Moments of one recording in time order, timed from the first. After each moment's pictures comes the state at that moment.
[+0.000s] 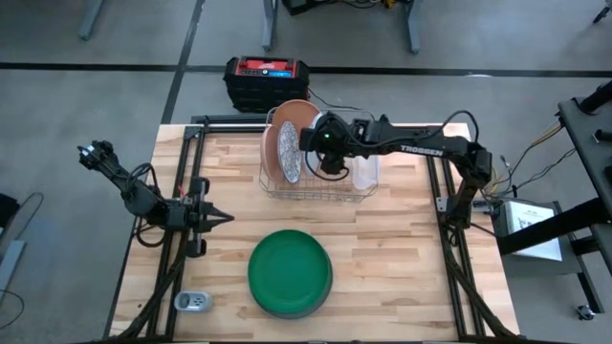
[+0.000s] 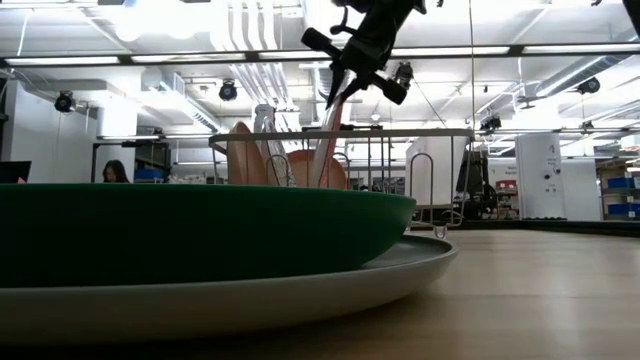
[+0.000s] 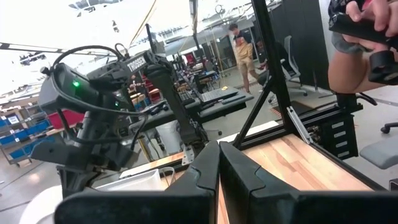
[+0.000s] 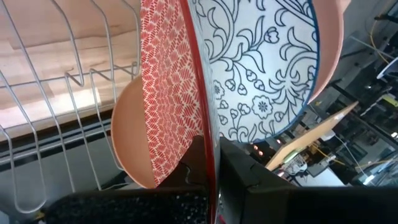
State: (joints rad) left arm -0.67 0.52 0.48 0.18 -0.60 0.38; right arm -0.26 1.81 1.65 -0.67 0.29 -1.98
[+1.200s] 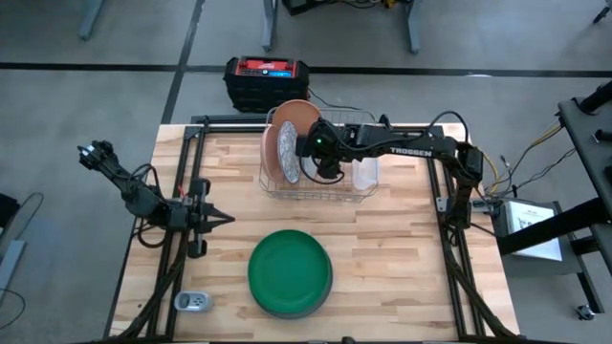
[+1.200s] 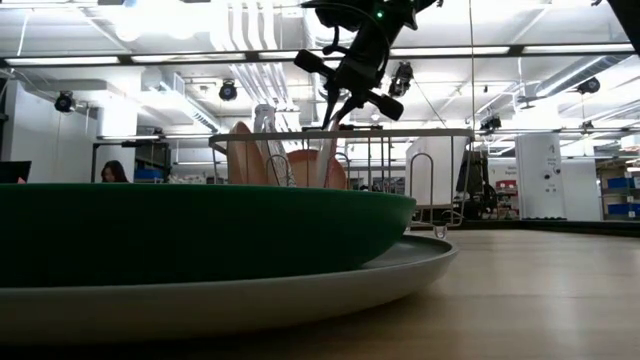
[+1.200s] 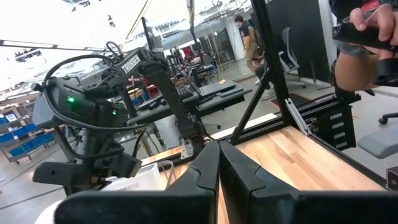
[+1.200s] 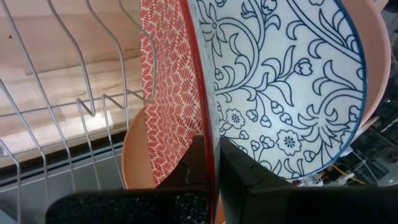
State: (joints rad) left arm -0.67 0.52 0.47 0.15 -0.60 0.38; right arm -0.26 1.87 1.65 -0.67 0.26 -1.95
